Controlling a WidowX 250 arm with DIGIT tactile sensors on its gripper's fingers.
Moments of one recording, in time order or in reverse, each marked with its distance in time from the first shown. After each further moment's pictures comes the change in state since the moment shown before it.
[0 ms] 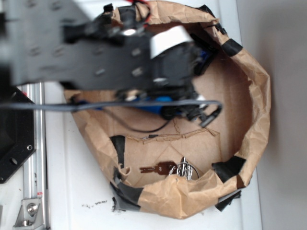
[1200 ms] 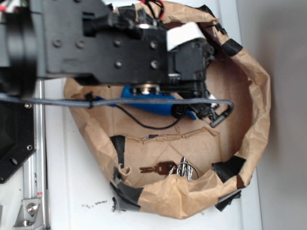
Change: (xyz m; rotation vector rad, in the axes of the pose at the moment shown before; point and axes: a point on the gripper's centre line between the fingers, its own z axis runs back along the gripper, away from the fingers) arm 0.007 -0.008 -0.007 -0.041 -0.041 -0.027
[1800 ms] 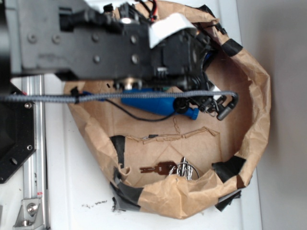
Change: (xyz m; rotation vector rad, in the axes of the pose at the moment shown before) arm 0.006 0.010 0.011 -0.052 -0.050 0.136
